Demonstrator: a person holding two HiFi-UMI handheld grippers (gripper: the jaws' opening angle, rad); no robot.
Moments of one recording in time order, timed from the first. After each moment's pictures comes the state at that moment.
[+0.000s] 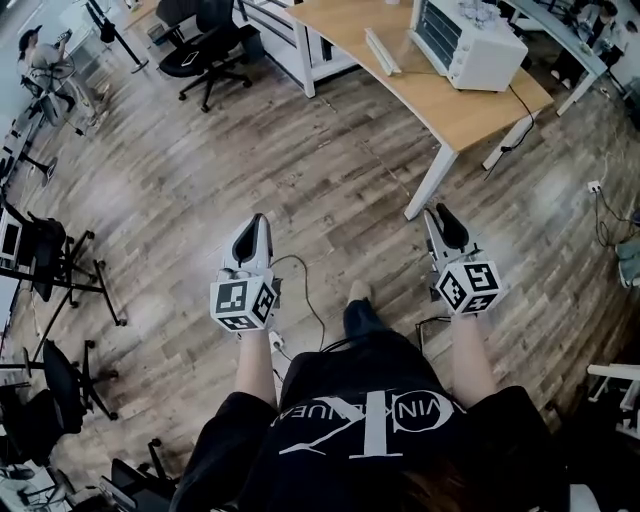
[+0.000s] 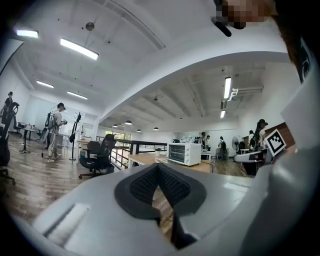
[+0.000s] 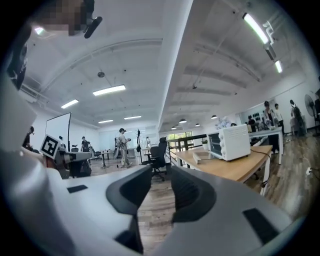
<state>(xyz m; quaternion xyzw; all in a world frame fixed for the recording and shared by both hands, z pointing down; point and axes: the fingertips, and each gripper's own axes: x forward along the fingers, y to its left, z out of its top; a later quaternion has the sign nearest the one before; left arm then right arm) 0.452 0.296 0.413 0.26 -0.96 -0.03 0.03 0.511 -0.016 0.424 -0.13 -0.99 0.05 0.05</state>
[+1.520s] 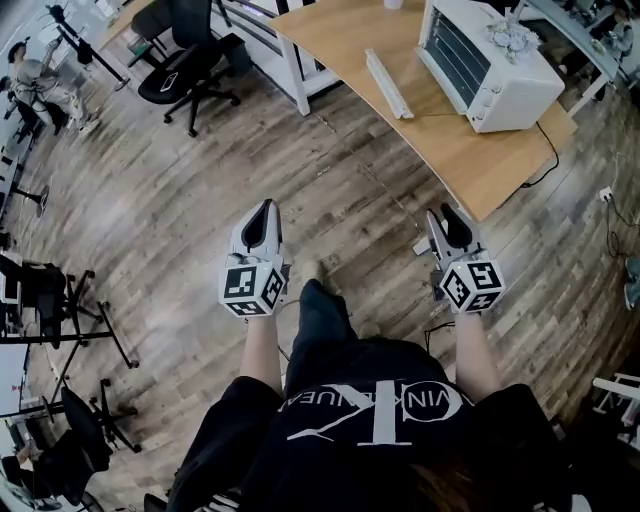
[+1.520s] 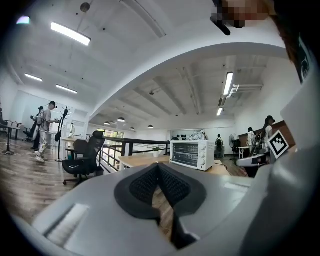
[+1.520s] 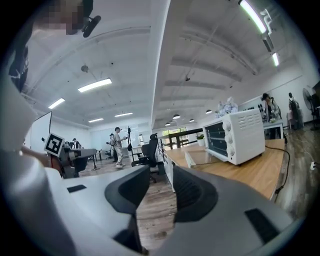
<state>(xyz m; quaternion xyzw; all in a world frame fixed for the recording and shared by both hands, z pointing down) 0.171 0.203 0.424 0.30 -0.95 -0.01 0.04 0.263 -0.088 0.455 -0.10 -0.99 0.08 0.08</state>
